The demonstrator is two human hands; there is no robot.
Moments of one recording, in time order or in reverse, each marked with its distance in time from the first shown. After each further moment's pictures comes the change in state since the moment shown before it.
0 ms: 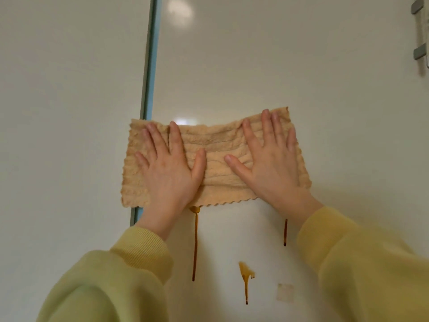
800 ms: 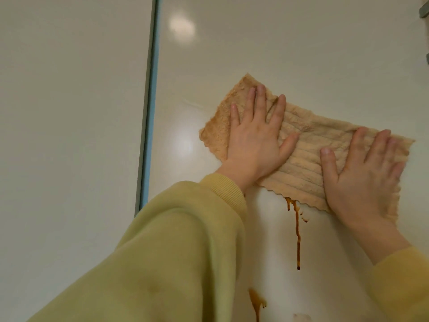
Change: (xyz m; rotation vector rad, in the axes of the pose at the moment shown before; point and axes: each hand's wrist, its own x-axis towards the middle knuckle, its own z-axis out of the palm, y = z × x) left_hand 0.058 0.127 0.012 0.108 -0.060 0.555; right_hand -0.017 0.086 -0.006 0.078 0.224 0.558
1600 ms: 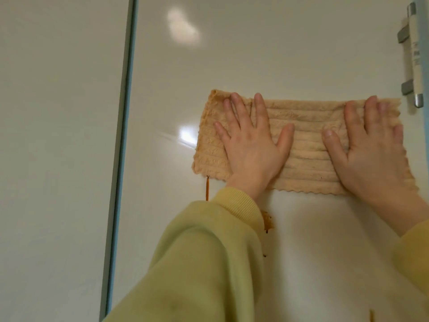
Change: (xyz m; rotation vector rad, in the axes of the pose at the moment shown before) left_hand 0.059 0.058 -0.005 -0.176 0.056 -0.373; right_hand 0.118 0.033 -0.031 -0.005 -0.109 -0.275
